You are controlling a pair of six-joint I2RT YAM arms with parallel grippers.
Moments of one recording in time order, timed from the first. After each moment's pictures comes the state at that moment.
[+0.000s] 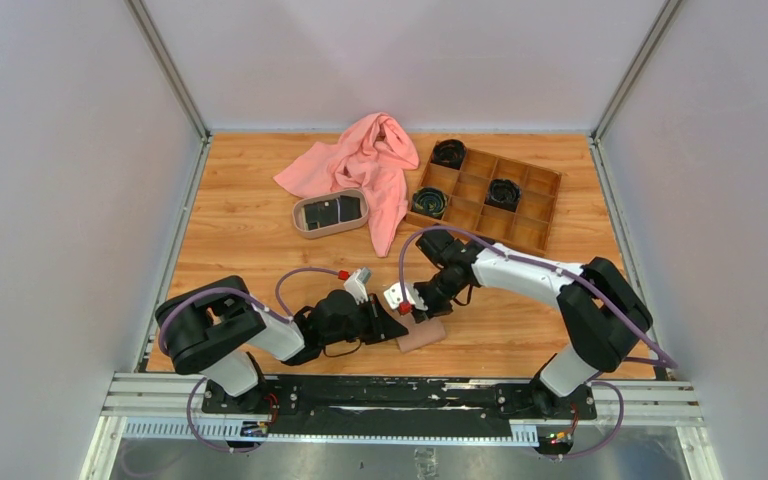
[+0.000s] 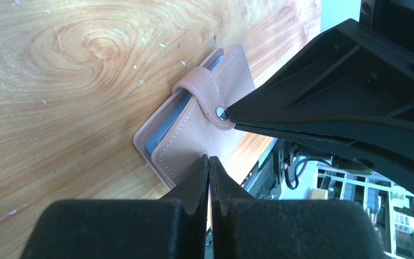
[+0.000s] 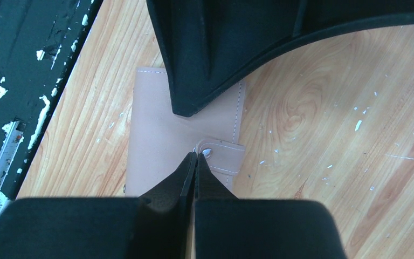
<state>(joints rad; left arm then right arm) -0.99 1.56 0.22 0.92 0.10 -1.14 0.76 1.57 0.94 -0.67 -0.69 -1.24</state>
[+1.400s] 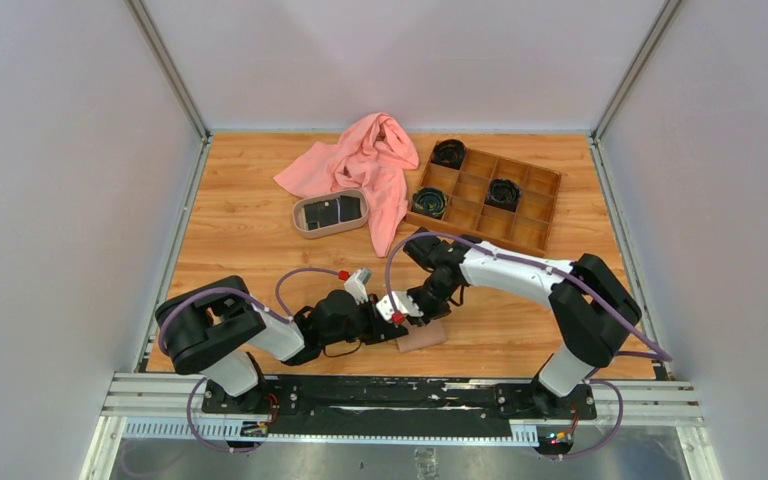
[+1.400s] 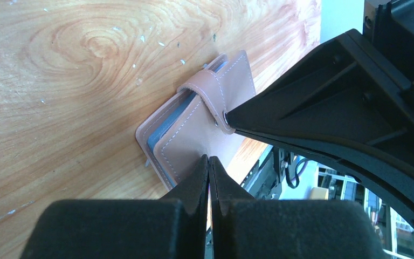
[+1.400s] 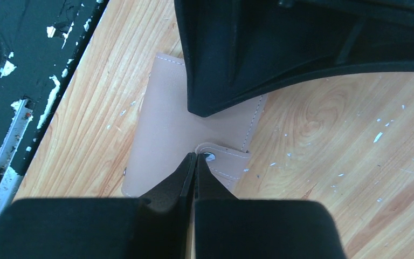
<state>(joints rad) -0.99 1.56 0.22 0.92 0.11 -1.13 0.83 1.61 1.01 -0.79 -0.58 -1.30</state>
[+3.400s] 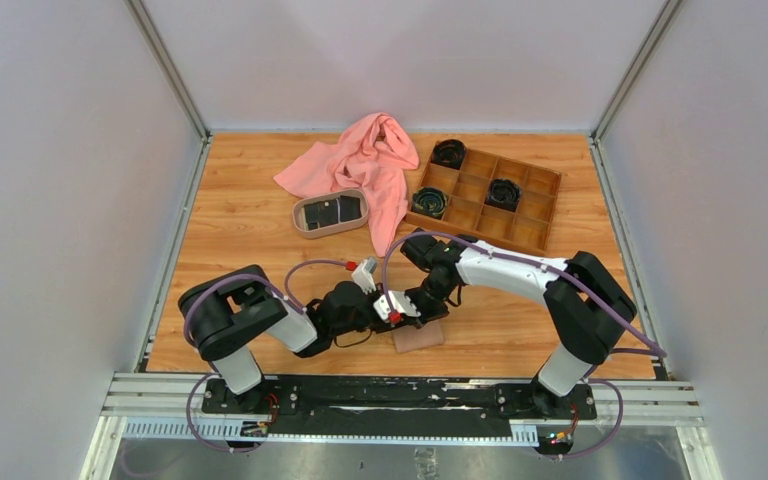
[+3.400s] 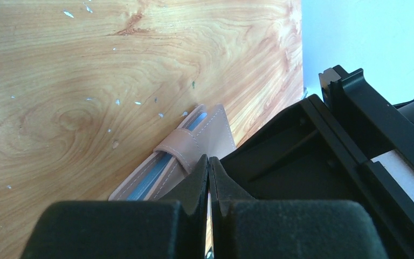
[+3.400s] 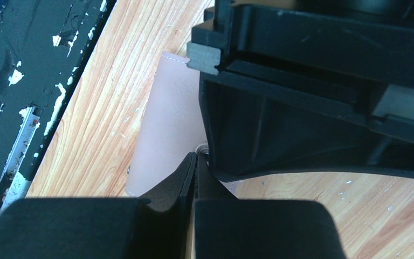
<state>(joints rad) -0.97 1.68 0.31 1.02 0.11 -1.13 0.84 1.64 1.03 -0.80 -0.59 -1.27</state>
